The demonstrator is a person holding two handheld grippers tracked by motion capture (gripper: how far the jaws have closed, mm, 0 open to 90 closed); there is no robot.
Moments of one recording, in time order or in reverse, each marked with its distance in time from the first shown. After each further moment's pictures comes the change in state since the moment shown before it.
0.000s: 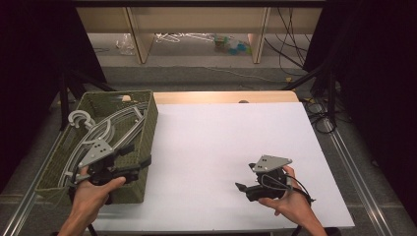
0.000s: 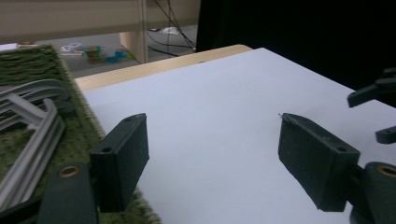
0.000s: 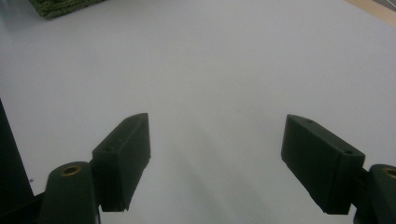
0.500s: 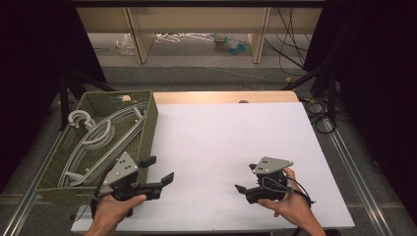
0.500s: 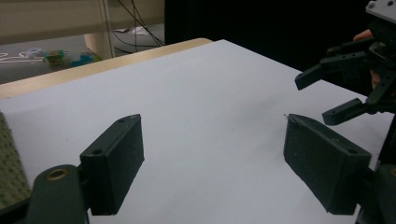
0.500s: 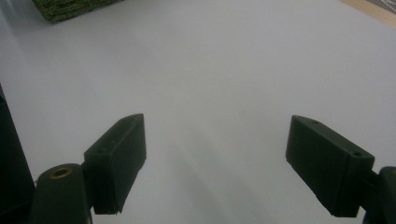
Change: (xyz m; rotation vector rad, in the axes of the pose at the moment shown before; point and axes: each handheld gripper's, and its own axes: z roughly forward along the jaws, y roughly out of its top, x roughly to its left) left arm -0.049 -0.022 0.019 -0.002 -0.111 0.048; right arm 0.004 -0.004 0.000 -0.018 0.009 0.018
